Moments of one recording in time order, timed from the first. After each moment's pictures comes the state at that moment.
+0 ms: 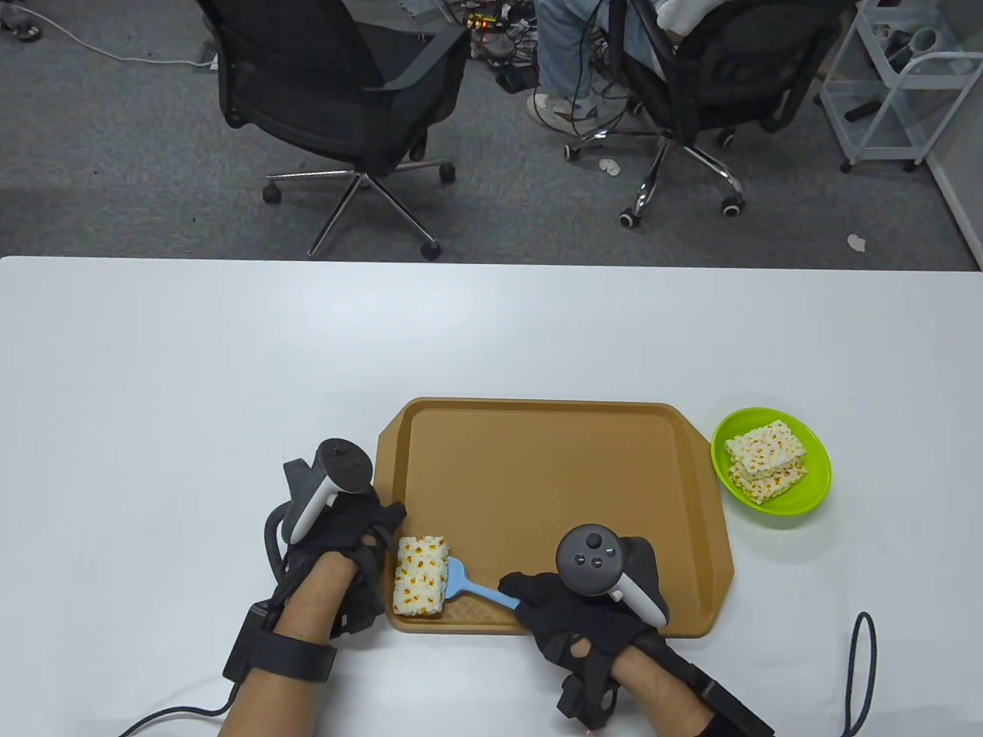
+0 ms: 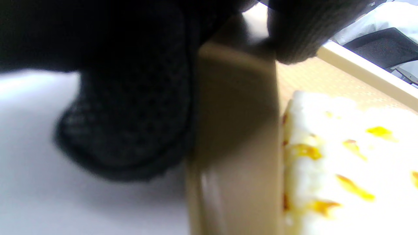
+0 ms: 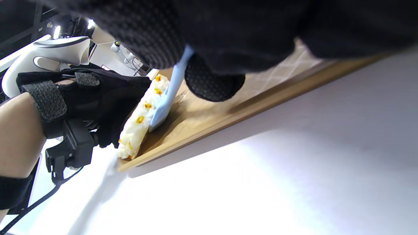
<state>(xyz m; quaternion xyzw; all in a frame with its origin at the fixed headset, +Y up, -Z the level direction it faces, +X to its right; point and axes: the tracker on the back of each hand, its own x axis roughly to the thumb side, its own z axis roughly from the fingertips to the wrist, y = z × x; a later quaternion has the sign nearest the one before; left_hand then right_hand) -0.198 -0.767 -0.289 -0.26 0.13 0.21 0.94 0.095 -0.764 -0.211 0.14 0.22 0.90 0.33</state>
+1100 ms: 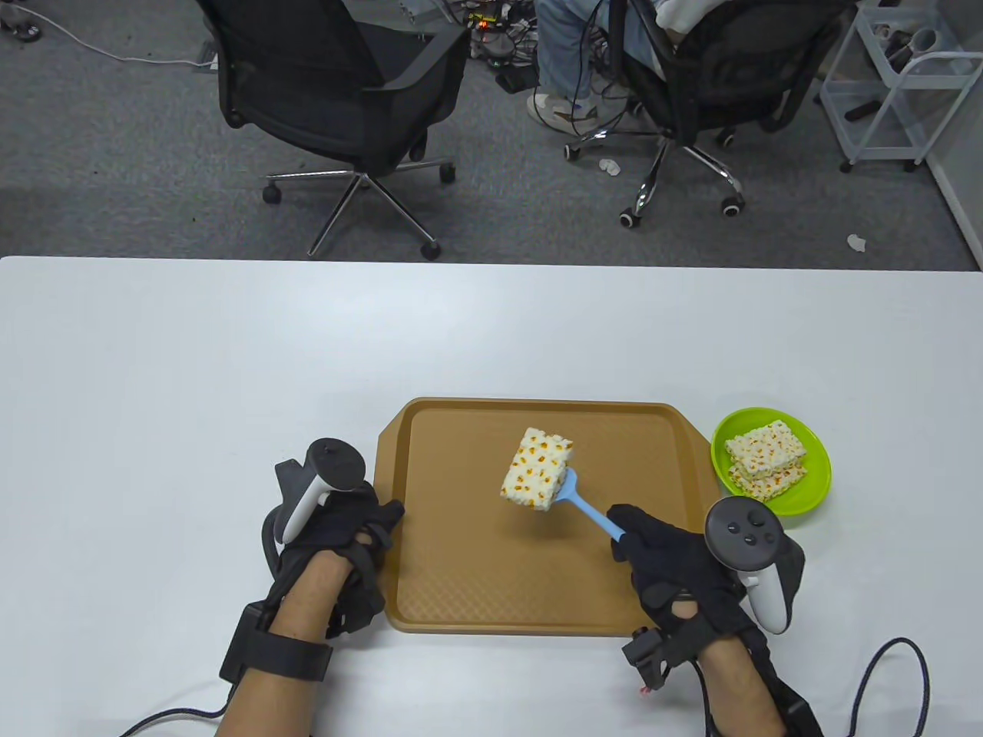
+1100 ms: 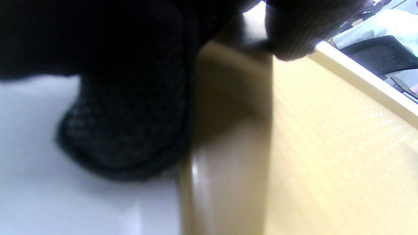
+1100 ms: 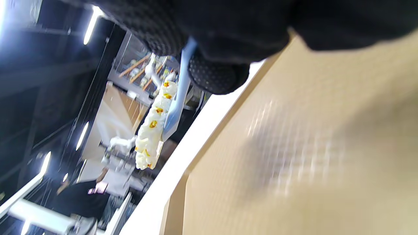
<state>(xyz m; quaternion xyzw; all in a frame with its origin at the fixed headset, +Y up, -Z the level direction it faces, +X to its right) -0.203 -0.770 -0.290 -0.27 0.13 0.24 0.92 0.218 -0.695 -0.222 -0.04 0.07 0.88 0.48</state>
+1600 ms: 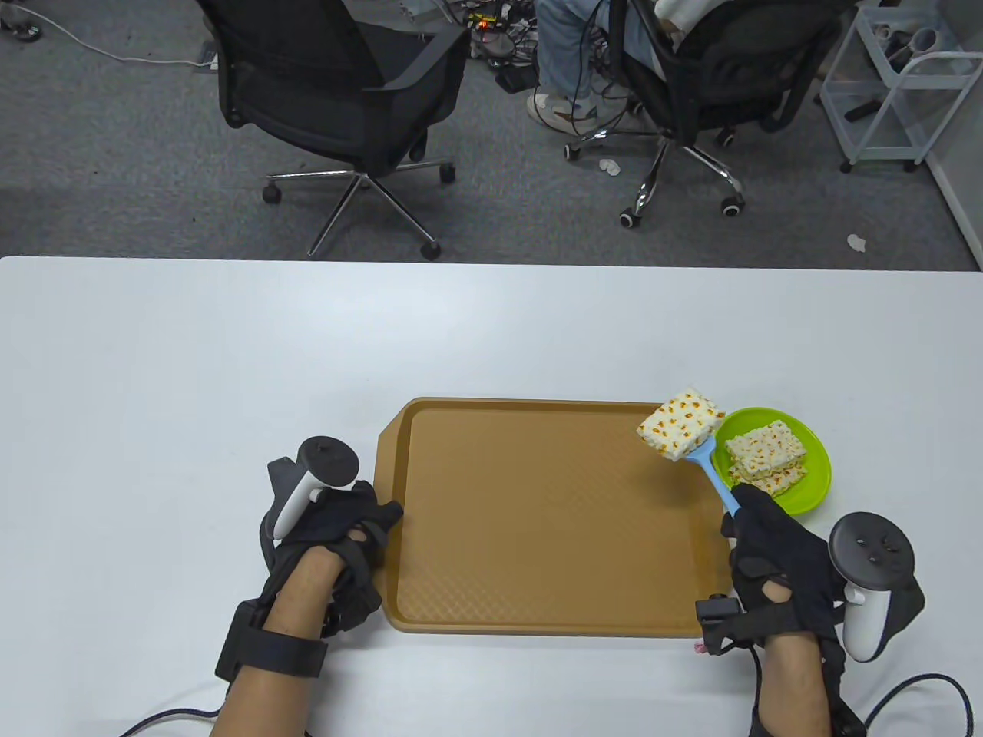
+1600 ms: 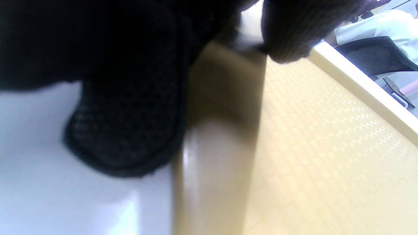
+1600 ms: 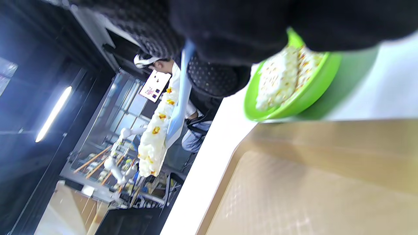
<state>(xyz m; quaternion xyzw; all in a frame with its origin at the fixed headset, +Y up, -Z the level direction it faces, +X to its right) -0.208 -0.772 -0.292 -0.29 0.11 0.27 0.91 0.313 -0.682 -0.208 -0.24 -0.05 0.83 0.50</state>
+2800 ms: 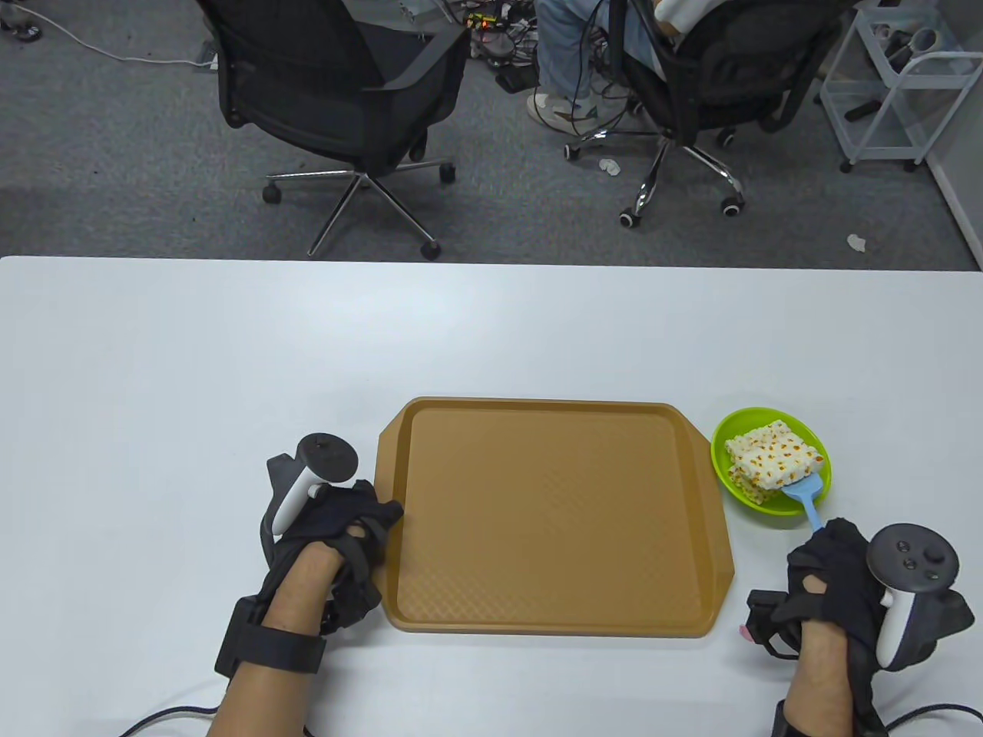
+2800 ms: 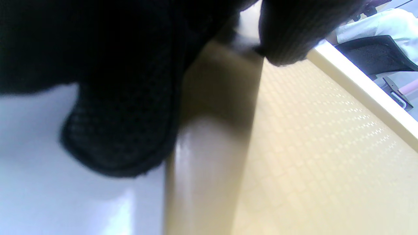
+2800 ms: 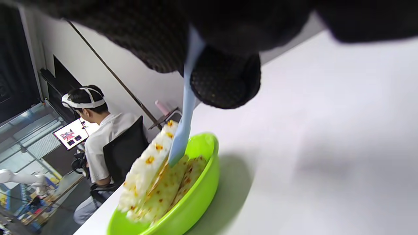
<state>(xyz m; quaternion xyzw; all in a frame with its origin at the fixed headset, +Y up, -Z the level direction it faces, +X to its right) -0.210 -0.771 -0.295 -0.30 0.11 0.28 0.90 0.352 -0.683 -0.191 -0.44 -0.13 0.85 0.26</state>
